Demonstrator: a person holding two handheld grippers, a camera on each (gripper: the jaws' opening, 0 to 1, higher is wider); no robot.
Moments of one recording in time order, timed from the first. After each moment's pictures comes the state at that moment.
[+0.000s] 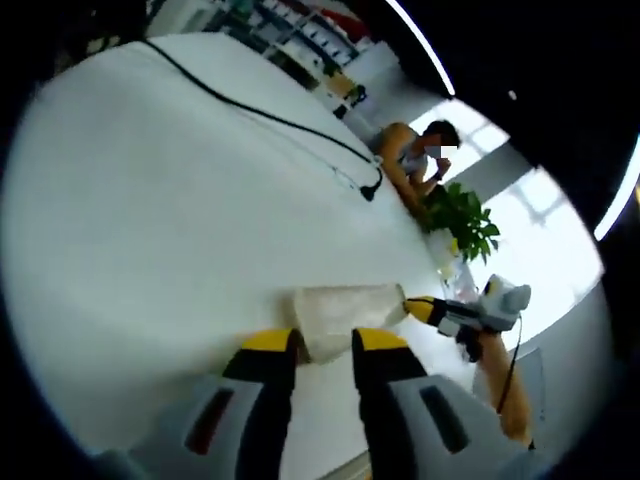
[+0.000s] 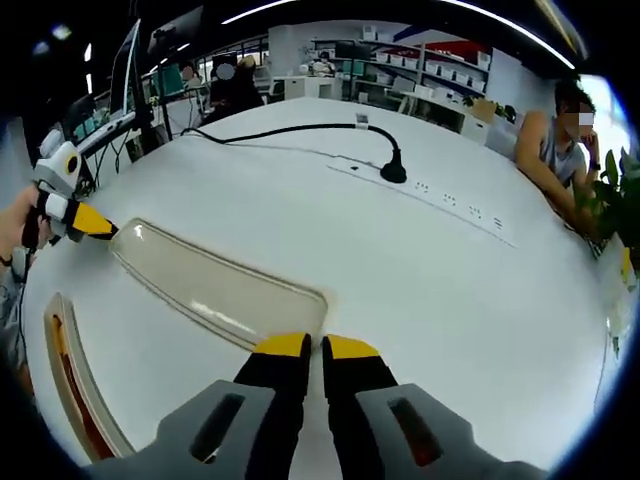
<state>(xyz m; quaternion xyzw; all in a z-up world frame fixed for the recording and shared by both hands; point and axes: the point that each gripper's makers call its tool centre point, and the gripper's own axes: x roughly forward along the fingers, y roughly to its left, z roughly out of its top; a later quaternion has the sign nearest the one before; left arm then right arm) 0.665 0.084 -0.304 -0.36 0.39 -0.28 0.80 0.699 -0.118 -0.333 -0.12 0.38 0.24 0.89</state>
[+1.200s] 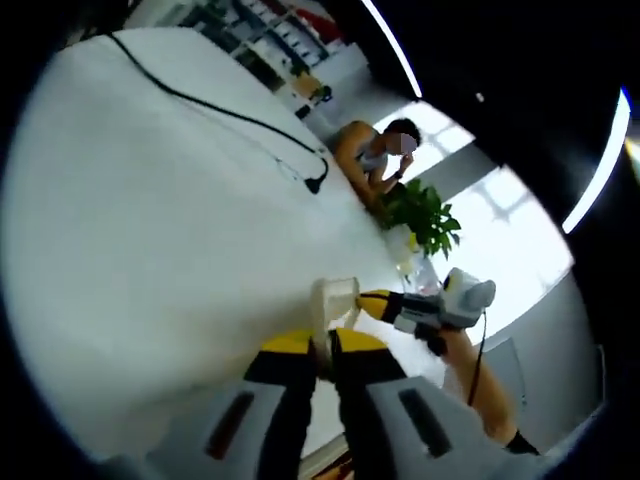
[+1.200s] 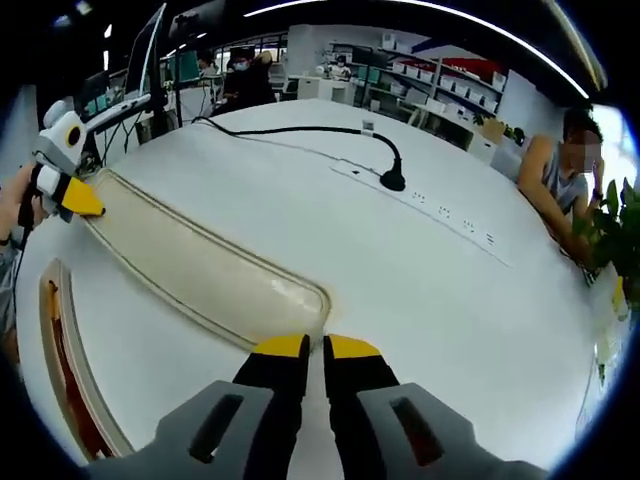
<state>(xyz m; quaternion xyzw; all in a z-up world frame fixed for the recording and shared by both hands) 0.647 0.048 -0.266 -0.35 0.33 -0.38 0.79 0.704 -0.132 -0.318 -0.16 0.36 0.25 0.89</state>
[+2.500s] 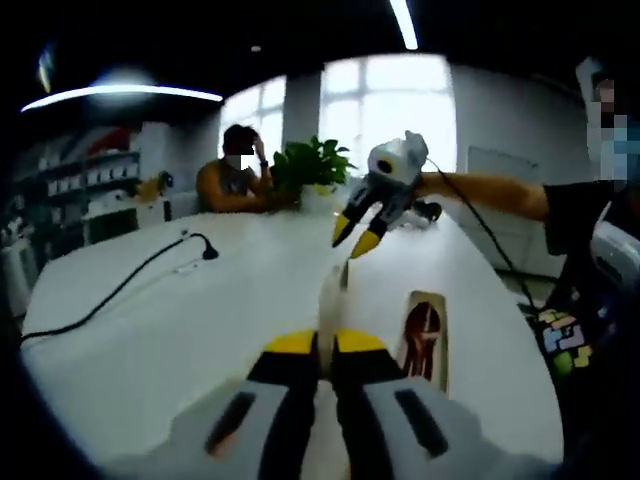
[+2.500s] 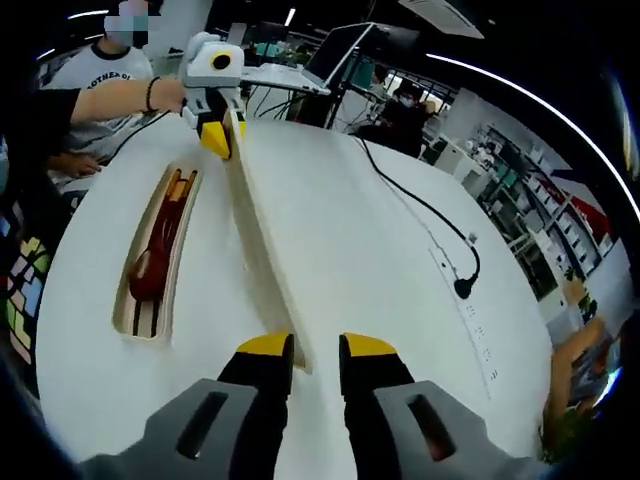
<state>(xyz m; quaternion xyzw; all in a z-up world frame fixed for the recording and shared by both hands) 0.604 0.043 -0.246 0.08 0.11 -0.56 0.82 0.632 -0.122 -0.276 -0.38 0.23 0.51 0.74</state>
